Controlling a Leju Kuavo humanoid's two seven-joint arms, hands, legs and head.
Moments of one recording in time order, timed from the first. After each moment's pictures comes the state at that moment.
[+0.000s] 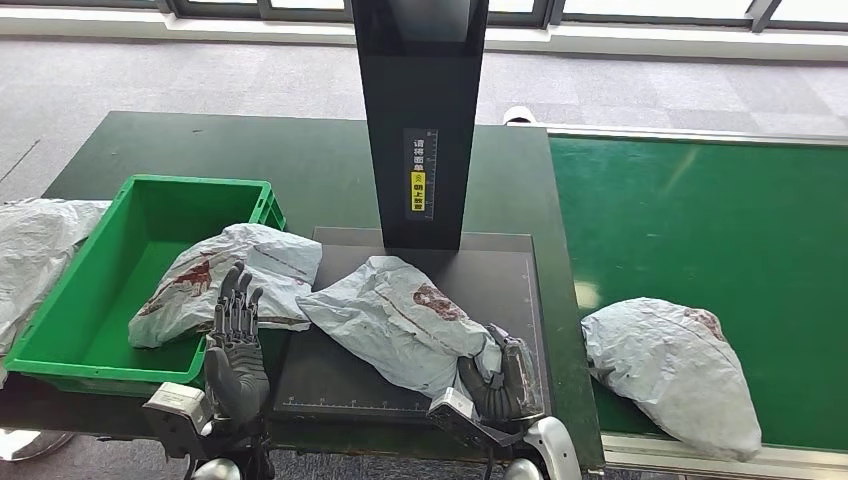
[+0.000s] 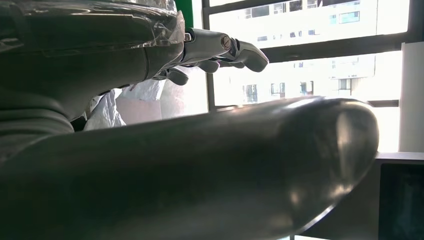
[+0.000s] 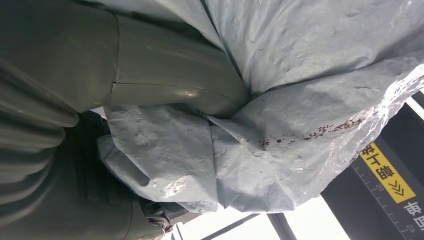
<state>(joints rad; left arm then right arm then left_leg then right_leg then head) 0.19 -0.29 -0.07 -1.66 -0.08 0.06 -0.59 -0.02 0.21 0.27 -0.98 0.90 -0.55 -0.47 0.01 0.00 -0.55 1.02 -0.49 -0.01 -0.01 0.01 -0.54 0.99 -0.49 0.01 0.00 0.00</state>
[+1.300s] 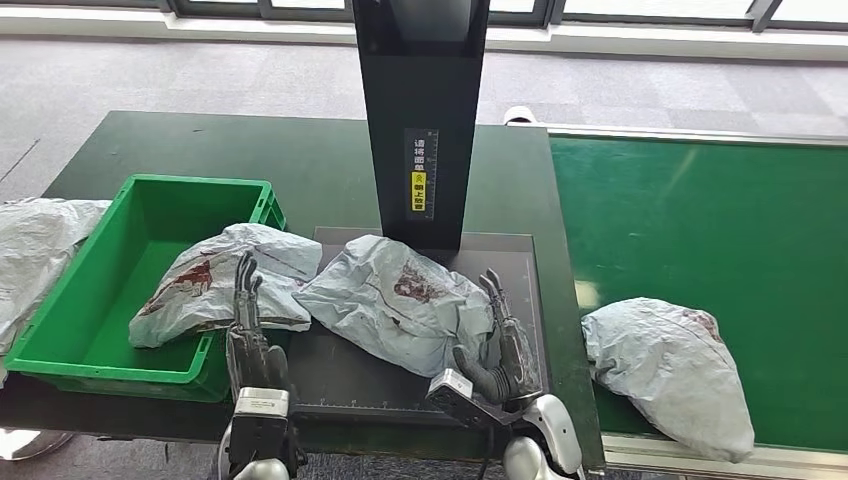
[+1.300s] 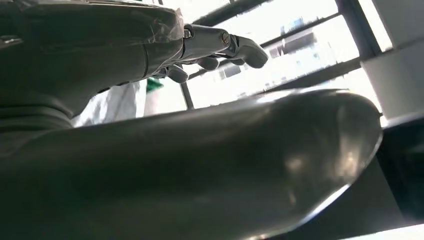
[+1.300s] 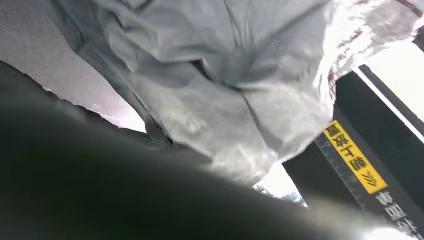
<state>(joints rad) 0.14 -0.26 -0.28 -1.62 -0.39 0.48 -0.54 -0.07 0.21 0.27 -1.02 0.88 -0.44 -0.48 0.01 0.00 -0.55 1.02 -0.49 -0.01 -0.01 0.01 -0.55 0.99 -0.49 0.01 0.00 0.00</state>
